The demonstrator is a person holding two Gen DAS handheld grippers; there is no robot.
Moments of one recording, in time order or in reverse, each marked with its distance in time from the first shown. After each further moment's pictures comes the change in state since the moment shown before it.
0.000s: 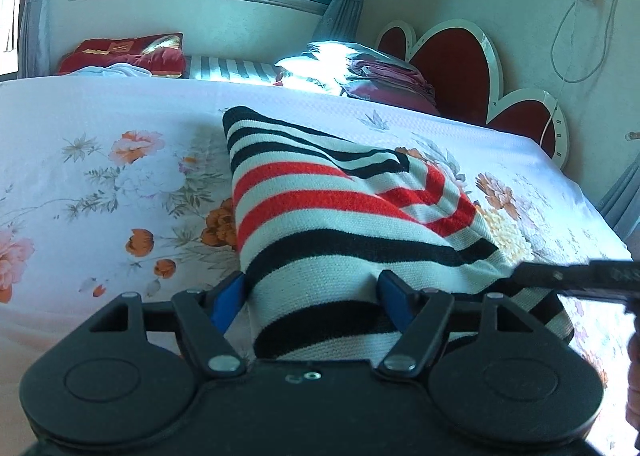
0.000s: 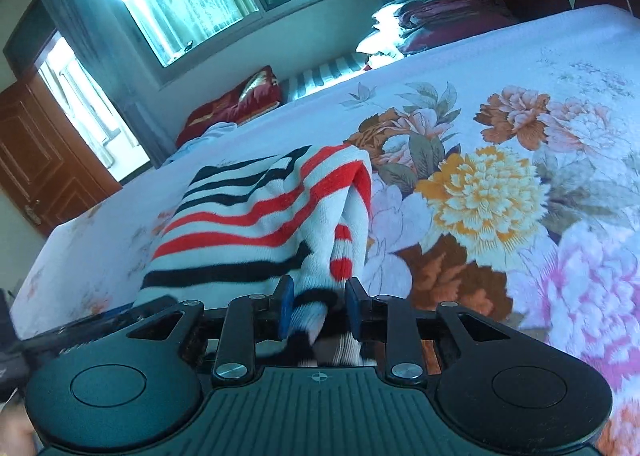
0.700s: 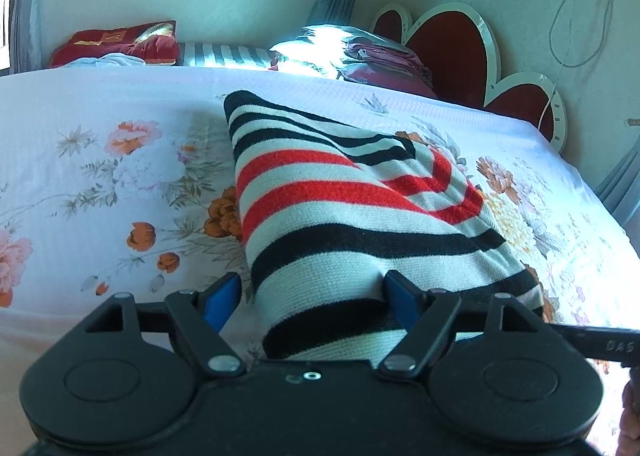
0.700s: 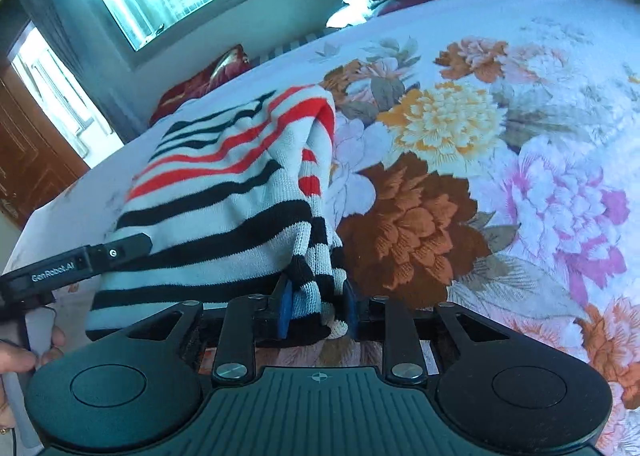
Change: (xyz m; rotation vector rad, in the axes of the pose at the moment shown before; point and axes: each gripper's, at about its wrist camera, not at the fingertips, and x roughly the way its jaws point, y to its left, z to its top) left arm 0.004 0.006 0.005 0.017 0.055 -0.009; right arm -0.008 -0.004 -0.043 0.026 0.047 -0.089
